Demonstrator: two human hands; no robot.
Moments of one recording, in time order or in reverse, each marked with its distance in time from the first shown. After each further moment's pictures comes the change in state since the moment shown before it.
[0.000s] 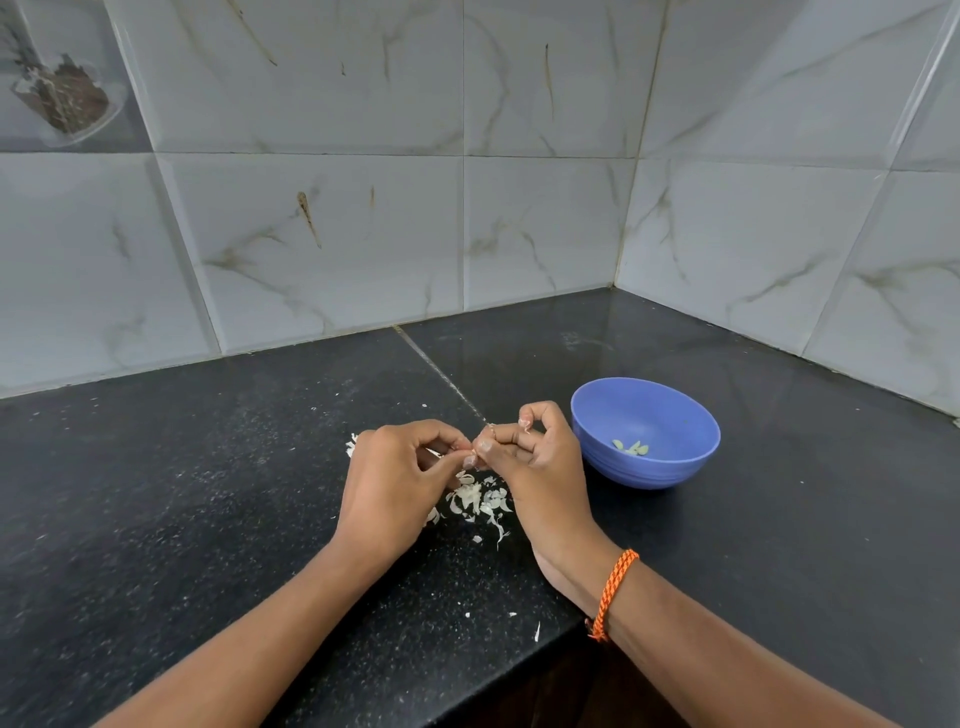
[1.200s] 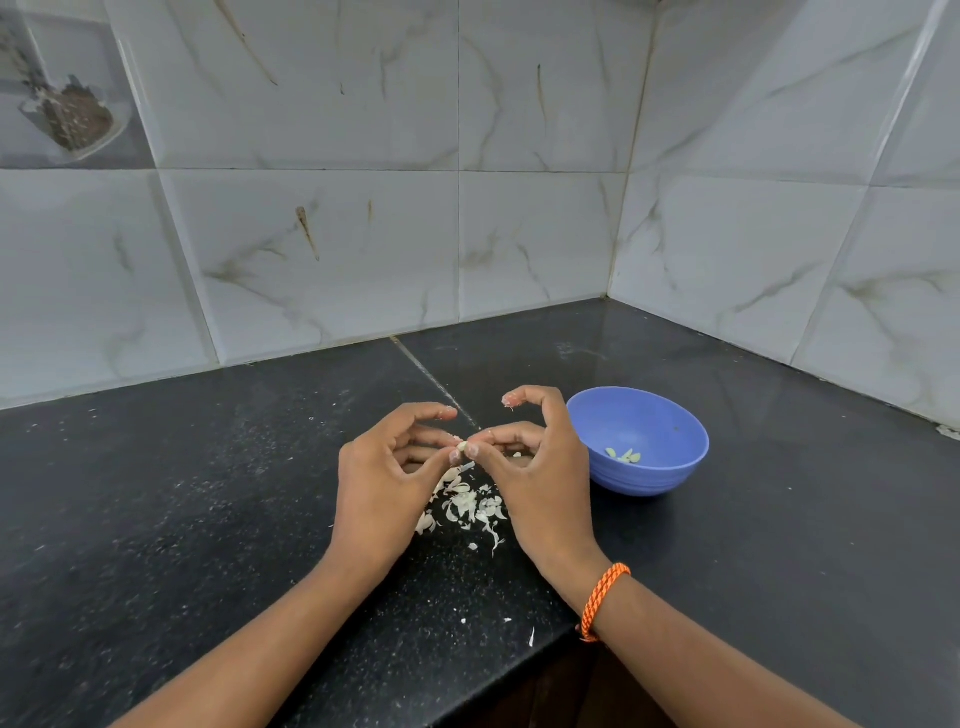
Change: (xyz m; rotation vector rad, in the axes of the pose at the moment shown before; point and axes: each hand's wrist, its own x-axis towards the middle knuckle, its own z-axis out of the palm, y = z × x) left_hand -0.005 0.009 -0.002 -0.314 0.112 0.005; right_hand -0.006 -0.017 0.000 -0.319 0.076 -0.252
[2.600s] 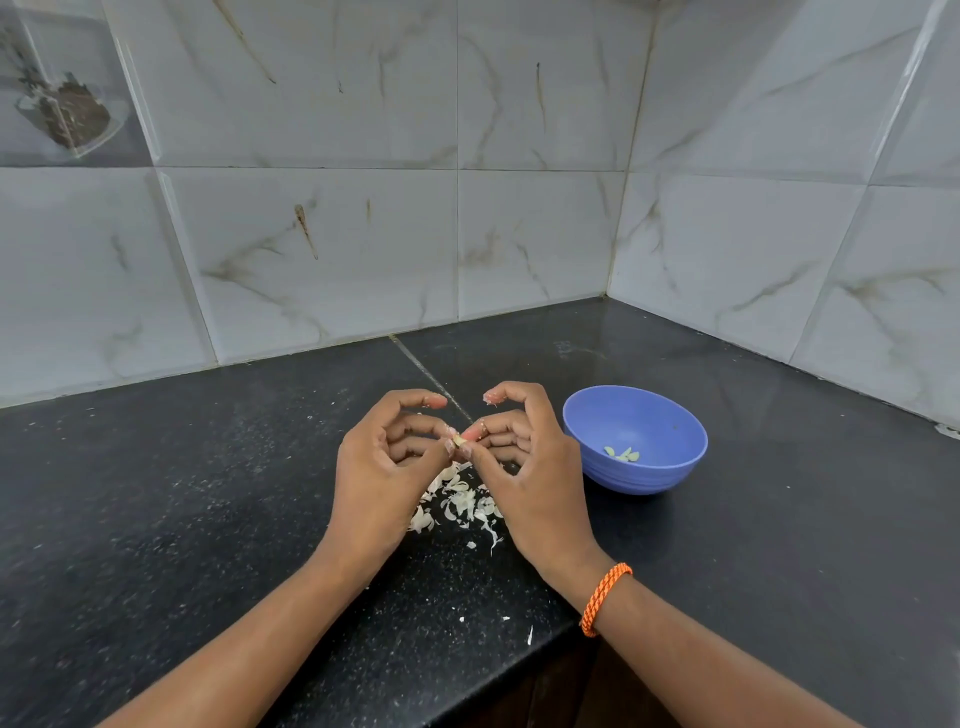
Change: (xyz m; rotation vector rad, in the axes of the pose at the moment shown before) left_hand 0.003 0.001 0.000 -0.170 -0.008 -0.047; right_hand 0.000 0.002 -0.001 -0.007 -0.086 -0.134
